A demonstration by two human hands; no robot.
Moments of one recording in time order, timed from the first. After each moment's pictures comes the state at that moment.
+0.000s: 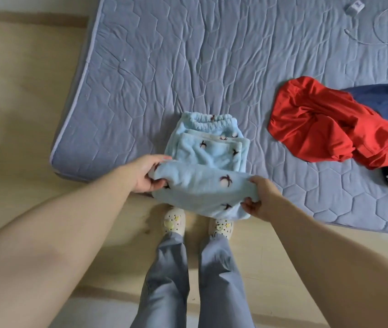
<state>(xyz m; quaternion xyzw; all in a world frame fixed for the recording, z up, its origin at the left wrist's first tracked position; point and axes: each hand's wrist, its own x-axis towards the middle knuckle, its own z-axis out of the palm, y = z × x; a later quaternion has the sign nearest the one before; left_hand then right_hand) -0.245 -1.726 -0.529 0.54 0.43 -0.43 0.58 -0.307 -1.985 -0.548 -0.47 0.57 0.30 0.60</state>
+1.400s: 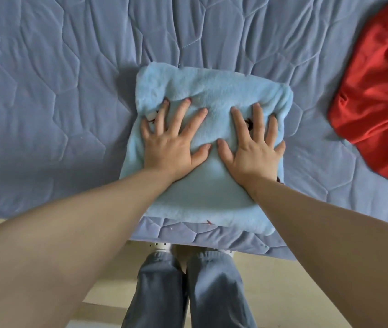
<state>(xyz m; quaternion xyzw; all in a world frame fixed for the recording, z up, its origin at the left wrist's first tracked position) -0.149 -1.804 -0.774 0.99 -0.13 -0.04 0.03 -0.171 -1.968 -0.772 -0.96 0.10 0.19 0.17</state>
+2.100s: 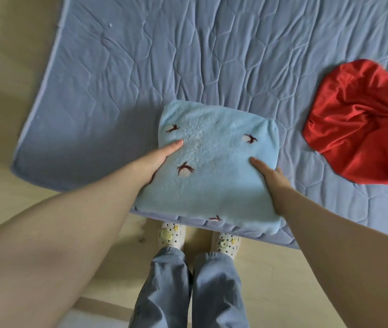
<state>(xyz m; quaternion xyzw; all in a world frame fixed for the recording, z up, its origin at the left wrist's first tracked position) -0.169 -1.739 -0.659 0.60 0.38 -0.41 0.57 -0.215 -1.990 -0.666 -0.60 0.47 0.26 0.59</state>
